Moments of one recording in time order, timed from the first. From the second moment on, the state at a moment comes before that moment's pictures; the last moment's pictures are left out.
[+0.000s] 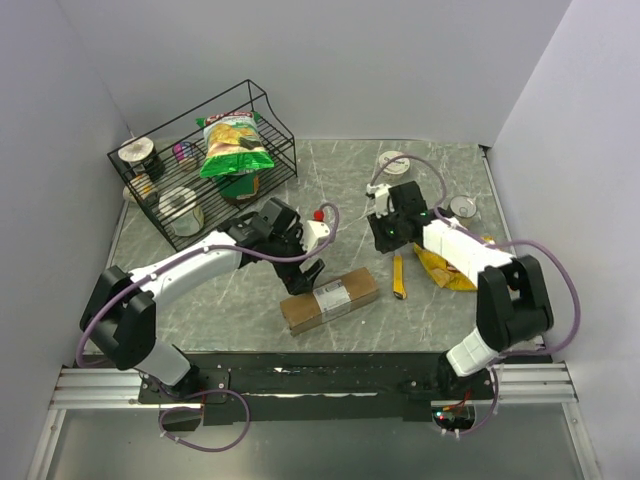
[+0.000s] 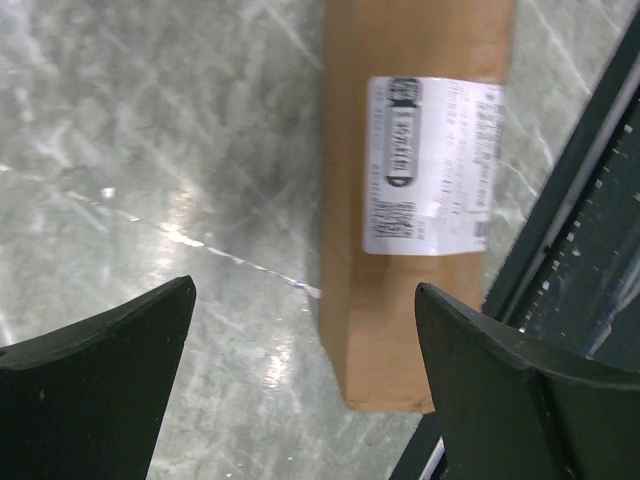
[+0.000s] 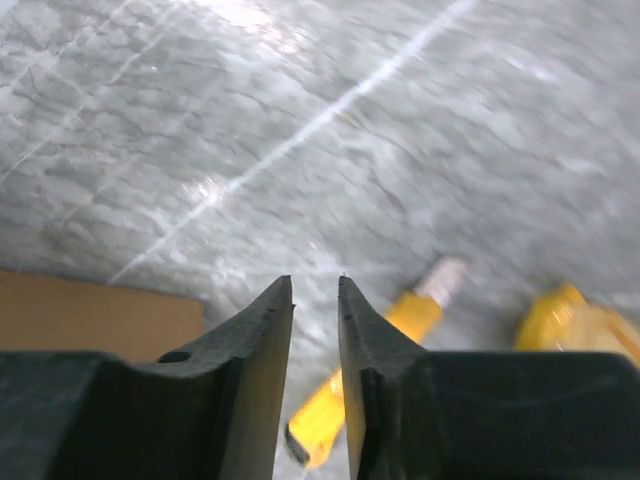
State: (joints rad) left arm -0.69 1.51 1.12 -0.57 0.40 0.27; right arm 0.35 1.59 1.04 -0.43 -0.15 -0.13
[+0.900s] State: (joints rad) left arm -0.54 1.37 1.01 -0.57 0.55 0.30; right arm 0.48 1.01 0.79 -0.63 -0.44 -0.66
